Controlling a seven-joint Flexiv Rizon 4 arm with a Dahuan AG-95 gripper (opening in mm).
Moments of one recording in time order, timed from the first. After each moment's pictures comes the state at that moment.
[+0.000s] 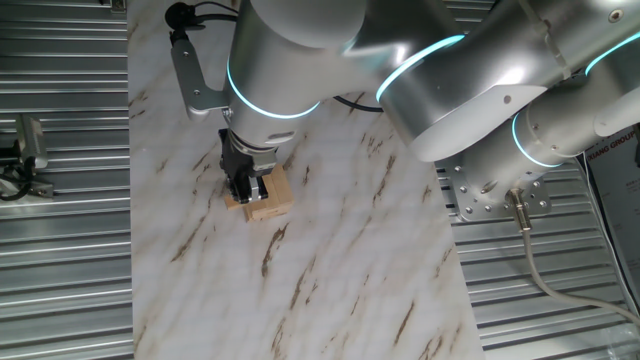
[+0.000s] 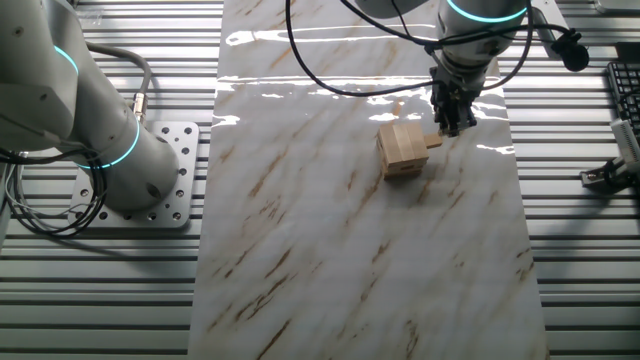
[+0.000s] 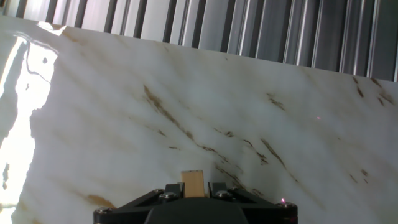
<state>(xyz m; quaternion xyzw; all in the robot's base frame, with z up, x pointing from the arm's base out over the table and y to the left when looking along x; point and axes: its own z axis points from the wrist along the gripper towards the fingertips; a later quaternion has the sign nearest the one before) 0.571 0.046 0.113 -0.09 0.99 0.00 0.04</state>
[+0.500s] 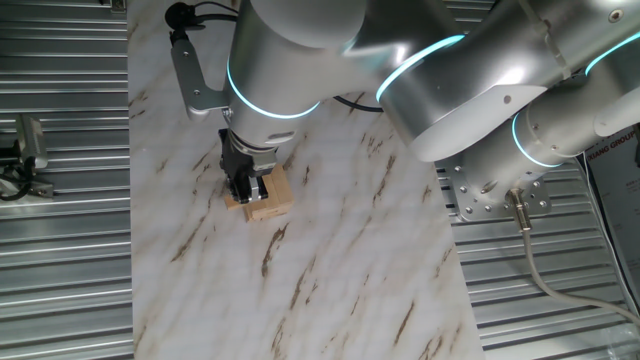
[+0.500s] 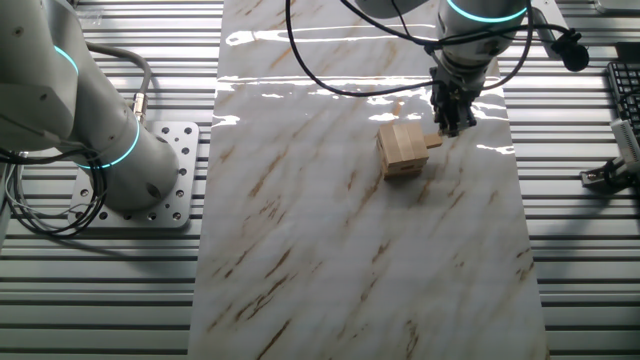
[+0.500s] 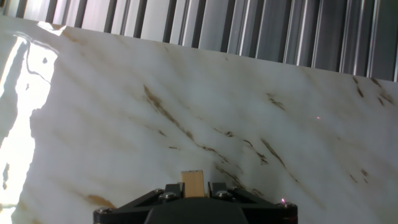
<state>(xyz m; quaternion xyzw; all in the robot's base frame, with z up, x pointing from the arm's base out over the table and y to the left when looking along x) 0.573 0.050 0.107 -0.10 0.99 0.00 0.05</state>
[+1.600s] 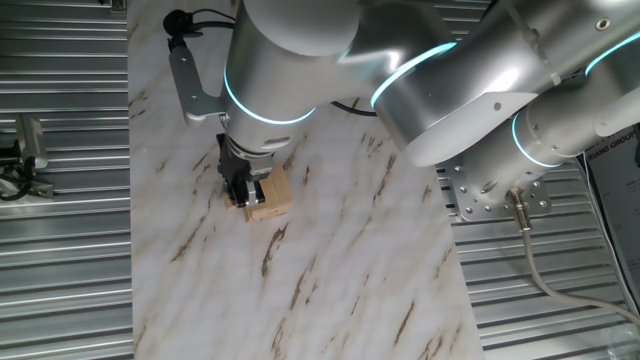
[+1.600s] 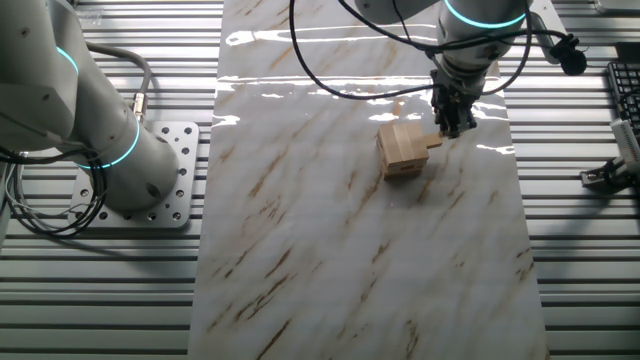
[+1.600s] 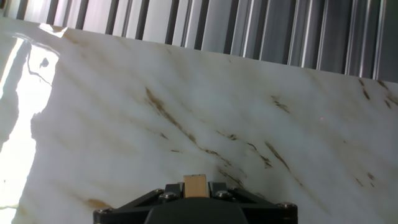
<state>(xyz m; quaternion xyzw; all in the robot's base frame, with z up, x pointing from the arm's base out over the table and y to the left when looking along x) 0.574 0.049 0.102 -0.09 0.99 0.00 0.04</state>
